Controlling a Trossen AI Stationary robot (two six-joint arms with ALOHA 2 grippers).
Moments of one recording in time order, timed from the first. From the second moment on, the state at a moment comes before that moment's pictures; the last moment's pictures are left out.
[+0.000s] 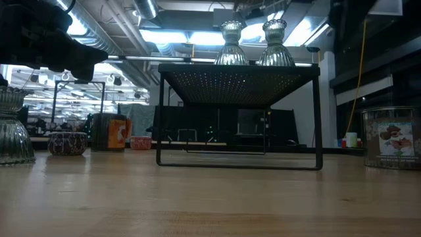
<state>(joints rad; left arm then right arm) 0.03 0.03 0.01 0.02 -0.01 0.00 0.22 1.31 1.34 -1.41 0.24 0.52</state>
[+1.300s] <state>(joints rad) 0.03 0.03 0.01 0.02 -0.01 0.00 0.33 1.15 1.13 -1.34 0.13 0.54</state>
